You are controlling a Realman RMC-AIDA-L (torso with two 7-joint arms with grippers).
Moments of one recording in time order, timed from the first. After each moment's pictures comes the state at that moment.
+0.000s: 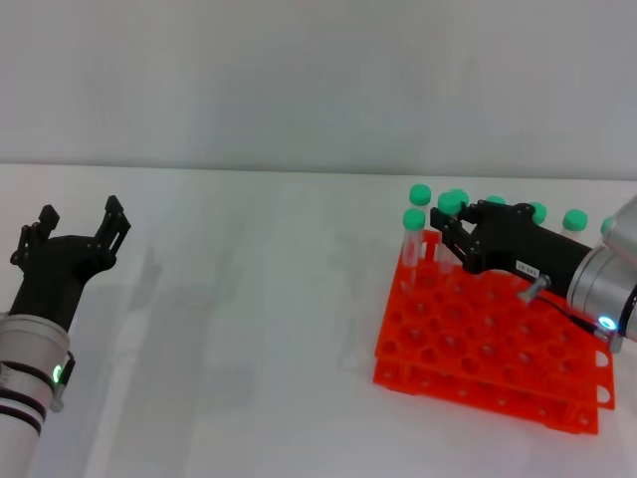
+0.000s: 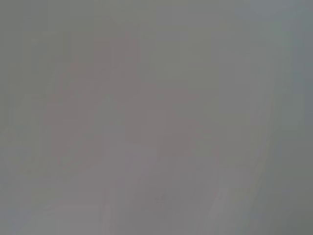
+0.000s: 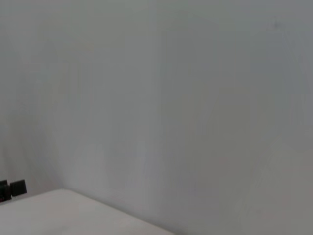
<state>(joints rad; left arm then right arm) -0.43 -2.09 2.35 0.23 -1.15 1.10 -0.17 0.68 2.03 -1.72 -0.37 -0.51 -0.86 0.83</state>
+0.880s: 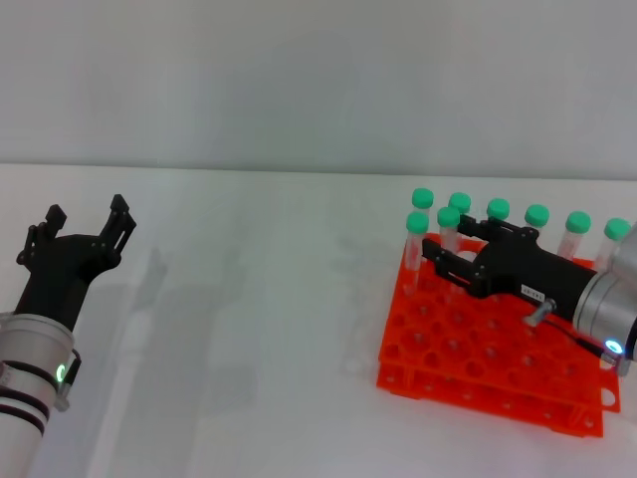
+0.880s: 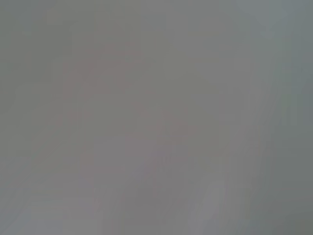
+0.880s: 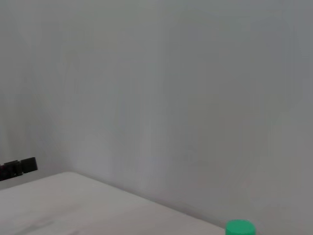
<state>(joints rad) -0.43 -2.09 2.36 0.23 -1.14 1.10 -0.21 0.64 2.03 -1.76 -0.37 -0.51 -0.85 0.83</state>
